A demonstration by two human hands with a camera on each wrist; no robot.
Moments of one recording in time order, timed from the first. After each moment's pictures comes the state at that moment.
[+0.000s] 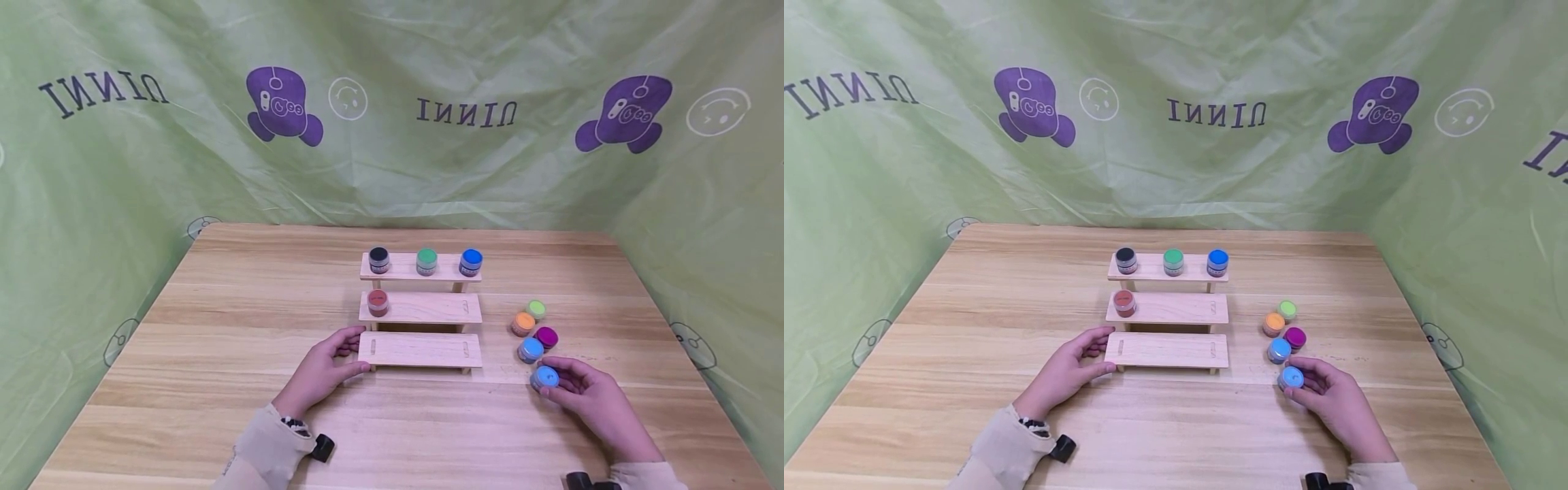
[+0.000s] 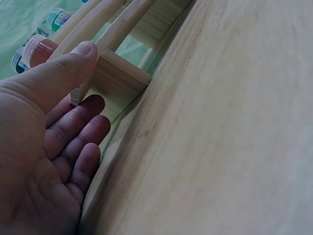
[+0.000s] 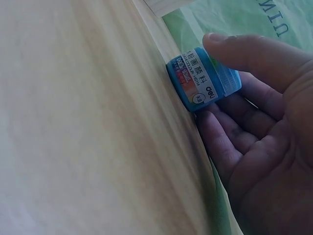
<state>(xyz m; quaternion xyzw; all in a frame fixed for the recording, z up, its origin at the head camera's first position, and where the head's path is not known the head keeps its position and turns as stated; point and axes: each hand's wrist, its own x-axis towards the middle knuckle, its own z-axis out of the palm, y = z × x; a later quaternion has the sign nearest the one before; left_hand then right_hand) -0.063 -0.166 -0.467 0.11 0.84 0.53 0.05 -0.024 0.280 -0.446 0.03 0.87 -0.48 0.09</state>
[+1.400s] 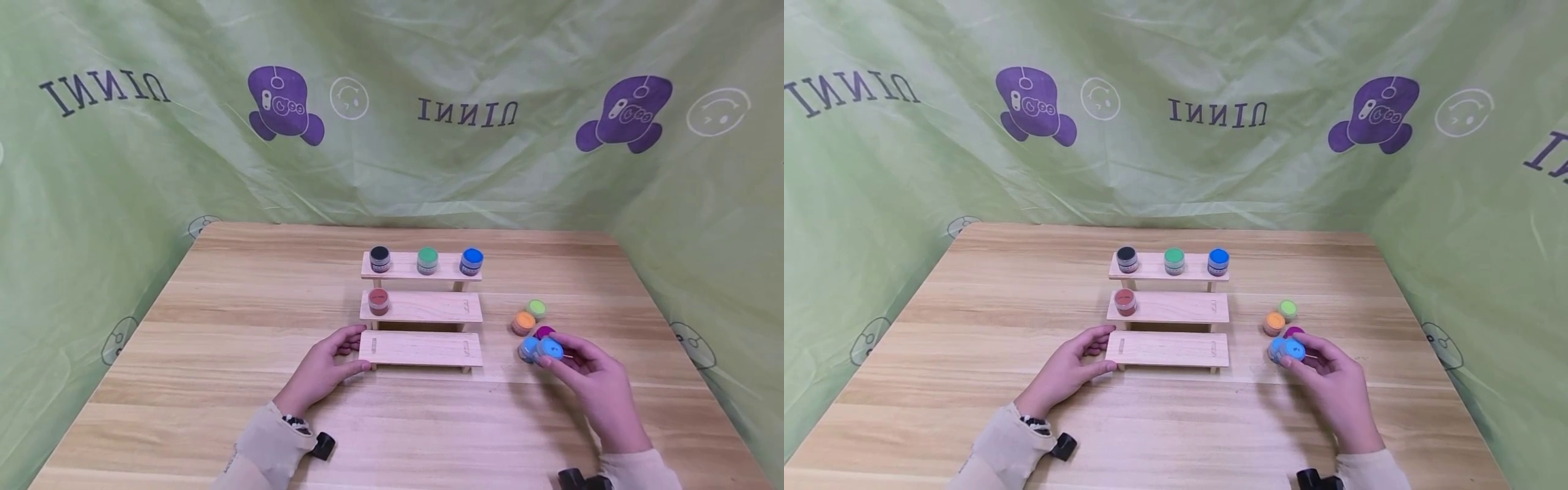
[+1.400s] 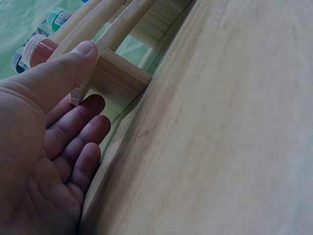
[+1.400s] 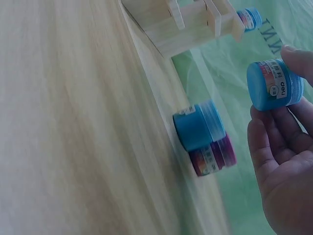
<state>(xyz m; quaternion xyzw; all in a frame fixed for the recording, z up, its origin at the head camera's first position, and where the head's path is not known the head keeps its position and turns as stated) -0.064 -0.167 -0.469 0.13 0.84 0.53 0.04 -0.028 0.257 -0.421 0.07 0.83 -0.55 -0.05</state>
